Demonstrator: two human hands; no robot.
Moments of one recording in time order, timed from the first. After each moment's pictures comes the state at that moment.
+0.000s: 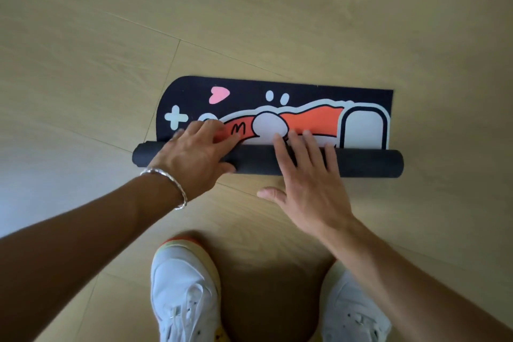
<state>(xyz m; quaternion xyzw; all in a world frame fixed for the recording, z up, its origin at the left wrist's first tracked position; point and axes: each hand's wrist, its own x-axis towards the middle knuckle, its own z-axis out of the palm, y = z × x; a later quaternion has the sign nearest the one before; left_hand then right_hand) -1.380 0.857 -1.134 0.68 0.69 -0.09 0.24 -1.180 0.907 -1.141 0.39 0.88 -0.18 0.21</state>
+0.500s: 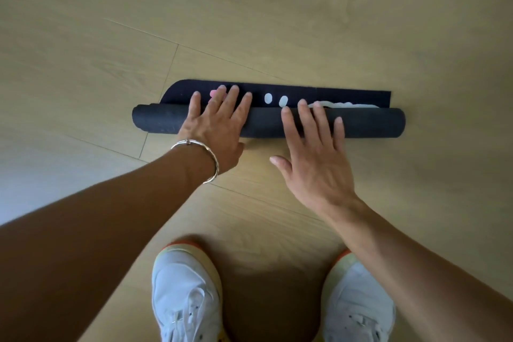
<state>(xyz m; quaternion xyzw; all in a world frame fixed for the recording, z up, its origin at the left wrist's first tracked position) -1.366 0.903 -1.151 0.66 0.71 -0.20 0.16 -1.188 0.932 -1.150 0.43 0.89 -0.12 0.12</state>
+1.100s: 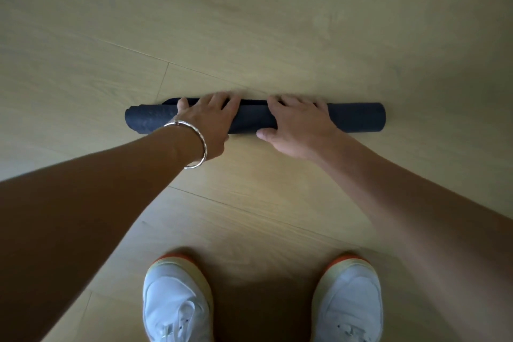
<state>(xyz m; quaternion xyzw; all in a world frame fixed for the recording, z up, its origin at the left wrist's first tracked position) -1.383 0.940 -1.140 0.66 0.70 -0.18 0.22 -1.225 1.014 -1.135 0.41 0.85 -0.23 0.24</state>
